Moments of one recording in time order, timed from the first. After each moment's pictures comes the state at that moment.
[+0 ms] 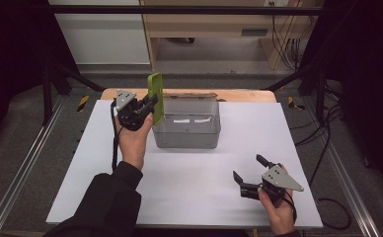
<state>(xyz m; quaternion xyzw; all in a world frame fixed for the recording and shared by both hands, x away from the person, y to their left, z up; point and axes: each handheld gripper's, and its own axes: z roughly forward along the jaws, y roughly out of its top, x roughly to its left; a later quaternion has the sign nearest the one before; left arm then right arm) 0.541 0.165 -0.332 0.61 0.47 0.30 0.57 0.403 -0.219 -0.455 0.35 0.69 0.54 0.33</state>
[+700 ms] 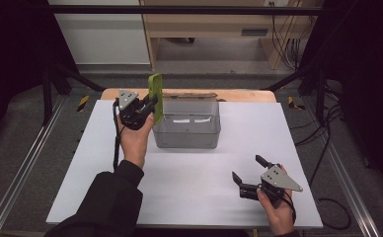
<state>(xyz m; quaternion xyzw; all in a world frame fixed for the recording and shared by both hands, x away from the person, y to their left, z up) 0.549 0.165 -0.339 0.61 0.47 0.31 0.56 0.403 -0.217 -0.454 0.35 0.69 0.54 0.33</state>
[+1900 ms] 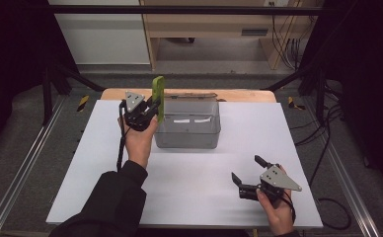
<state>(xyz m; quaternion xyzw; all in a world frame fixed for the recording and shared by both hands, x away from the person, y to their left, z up) 0.554 0.155 -0.351 0.62 0.46 0.33 0.54 0.403 -0.216 -0.456 0.35 0.70 0.54 0.32</state>
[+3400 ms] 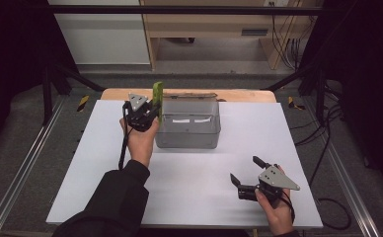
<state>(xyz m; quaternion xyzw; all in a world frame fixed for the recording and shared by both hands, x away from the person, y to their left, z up) 0.565 0.154 -0.366 0.64 0.49 0.33 0.50 0.405 -0.215 -0.458 0.35 0.70 0.53 0.32</state>
